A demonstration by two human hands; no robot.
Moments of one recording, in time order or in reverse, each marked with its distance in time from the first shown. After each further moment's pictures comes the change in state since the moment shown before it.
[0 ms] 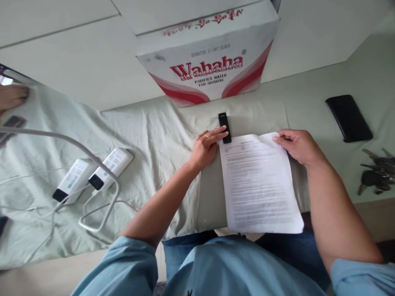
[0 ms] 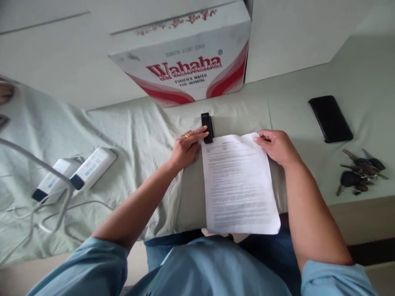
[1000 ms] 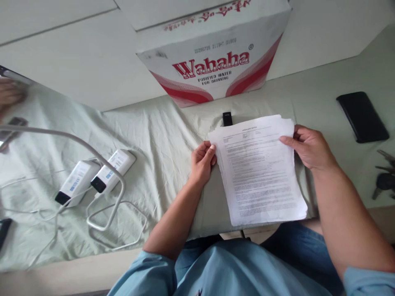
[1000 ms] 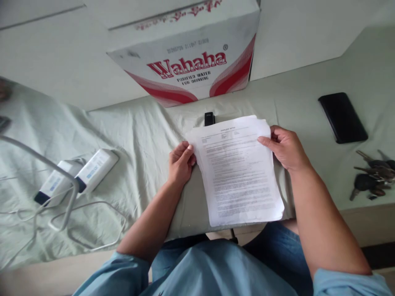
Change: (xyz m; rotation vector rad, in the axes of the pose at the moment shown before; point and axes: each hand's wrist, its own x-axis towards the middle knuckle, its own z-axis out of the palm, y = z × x) left_hand -0.035 0.028 0.016 -0.791 0.384 -0.531; right_hand -0.004 -0.003 0.010 0.307 0.099 -0.003
